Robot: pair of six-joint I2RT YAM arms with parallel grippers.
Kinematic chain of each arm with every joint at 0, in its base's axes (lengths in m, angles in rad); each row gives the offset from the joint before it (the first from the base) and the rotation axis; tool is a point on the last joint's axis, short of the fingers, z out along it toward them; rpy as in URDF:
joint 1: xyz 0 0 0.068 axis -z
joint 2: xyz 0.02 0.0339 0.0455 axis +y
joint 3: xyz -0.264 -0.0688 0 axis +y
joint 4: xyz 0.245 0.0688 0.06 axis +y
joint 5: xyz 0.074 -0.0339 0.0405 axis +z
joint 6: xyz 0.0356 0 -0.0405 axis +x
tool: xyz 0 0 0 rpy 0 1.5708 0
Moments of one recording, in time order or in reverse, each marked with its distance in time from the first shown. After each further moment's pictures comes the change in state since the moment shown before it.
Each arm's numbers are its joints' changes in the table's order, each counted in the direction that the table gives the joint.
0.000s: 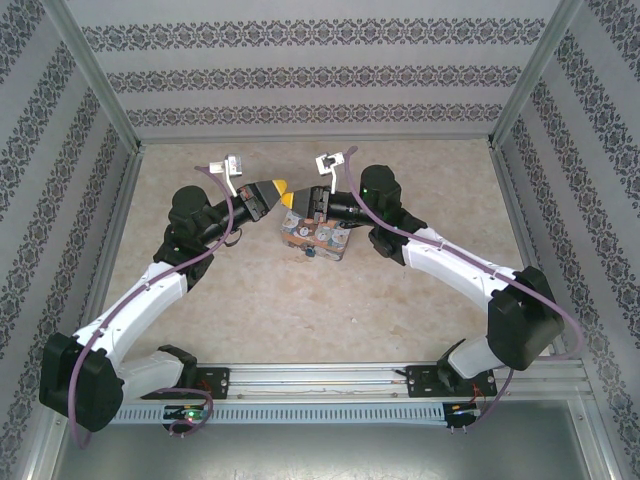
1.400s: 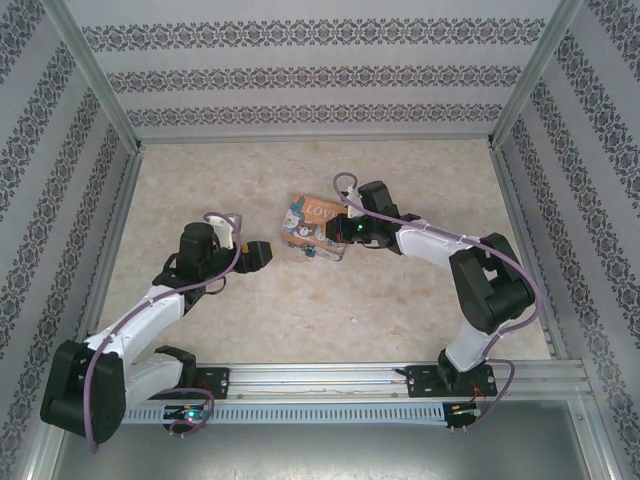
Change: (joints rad) left arm -0.110 -0.046 0.321 0.353 0.082 0.460; right arm 0.186 0.243 0.076 0.433 -0.168 -0.277
